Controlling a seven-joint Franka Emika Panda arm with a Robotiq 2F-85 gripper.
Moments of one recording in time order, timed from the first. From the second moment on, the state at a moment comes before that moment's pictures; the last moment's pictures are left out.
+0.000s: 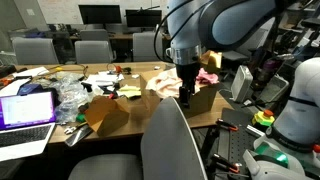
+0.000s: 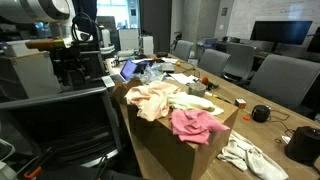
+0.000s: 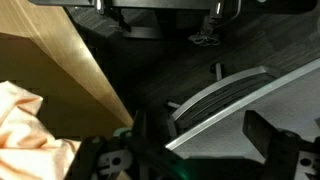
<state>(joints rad) 0.09 -0.28 0.18 -2.51 -0.03 2.05 0.18</state>
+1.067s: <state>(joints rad) 0.07 -0.27 0.15 -2.50 -0.07 2.05 0.19</state>
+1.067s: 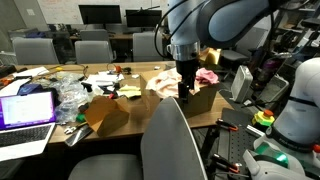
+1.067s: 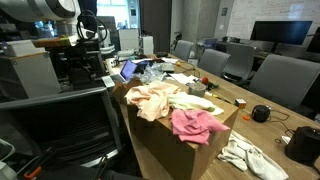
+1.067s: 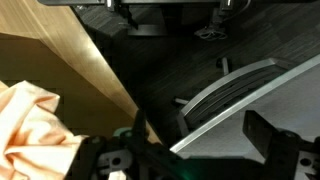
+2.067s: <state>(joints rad) -0.10 -0.22 -0.03 -2.38 -0.06 2.23 0.32</state>
